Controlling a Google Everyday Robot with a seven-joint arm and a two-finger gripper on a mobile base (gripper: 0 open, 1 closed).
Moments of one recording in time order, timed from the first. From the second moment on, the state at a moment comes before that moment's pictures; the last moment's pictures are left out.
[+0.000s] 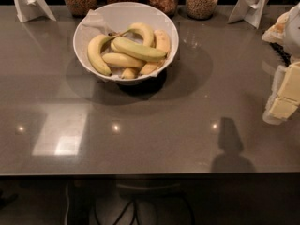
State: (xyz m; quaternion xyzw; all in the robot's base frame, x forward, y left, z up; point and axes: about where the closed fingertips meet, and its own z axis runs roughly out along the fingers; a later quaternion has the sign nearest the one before) arm 0.438 -0.217 0.976 -0.60 0.78 -0.03 0.16
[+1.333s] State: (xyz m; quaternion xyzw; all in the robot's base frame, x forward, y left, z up) arm 0.504 -0.144 0.969 -0.61 0.75 0.00 0.26
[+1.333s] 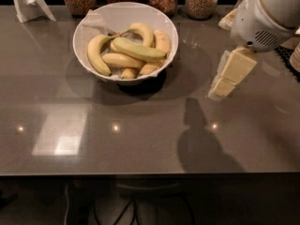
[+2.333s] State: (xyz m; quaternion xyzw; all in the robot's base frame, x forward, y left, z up) arm 0.558 -0.065 0.982 -0.60 0.72 0.03 0.33
